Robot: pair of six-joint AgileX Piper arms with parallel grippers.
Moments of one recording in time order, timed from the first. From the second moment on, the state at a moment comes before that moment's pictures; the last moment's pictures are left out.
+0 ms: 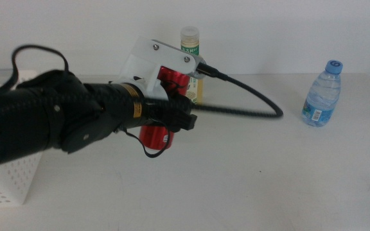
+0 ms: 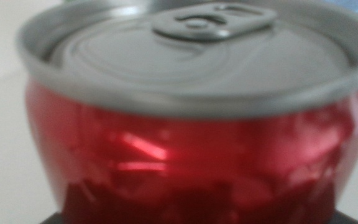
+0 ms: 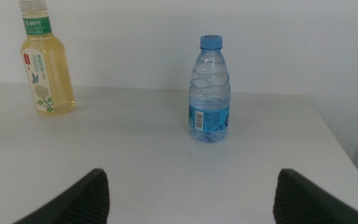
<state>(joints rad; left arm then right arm) -0.63 1.49 -0.99 0.43 0.14 -0.43 0.08 -0.01 0.03 0.06 0.15 -0.04</state>
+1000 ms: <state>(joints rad) 0.02 1.52 -1.45 -0.17 1.07 0.25 0.08 -0.01 0.03 0.06 0.15 -0.04</state>
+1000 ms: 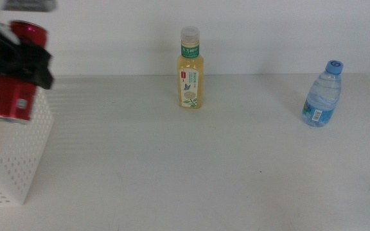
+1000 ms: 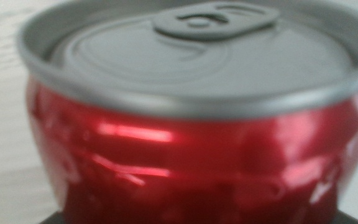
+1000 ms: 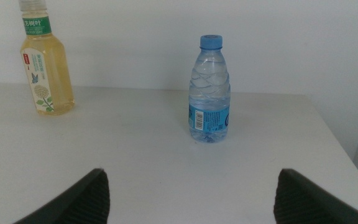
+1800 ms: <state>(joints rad) 0.35 1.89 -1.73 -0.10 1.25 0.32 0.08 -0.01 0.03 0.06 0.15 -0.04</state>
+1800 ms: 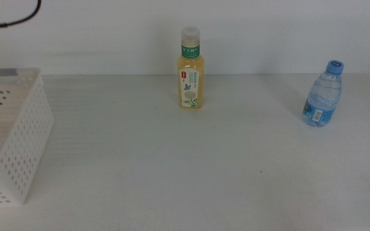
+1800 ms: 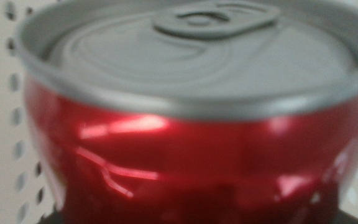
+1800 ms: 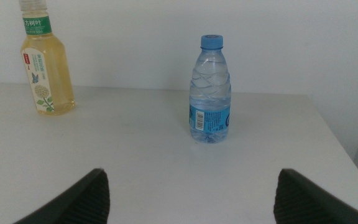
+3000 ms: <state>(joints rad) 0.35 2.14 -1.74 -0.12 1.22 0.31 0.08 -0.01 0.03 0.06 0.15 -0.04</state>
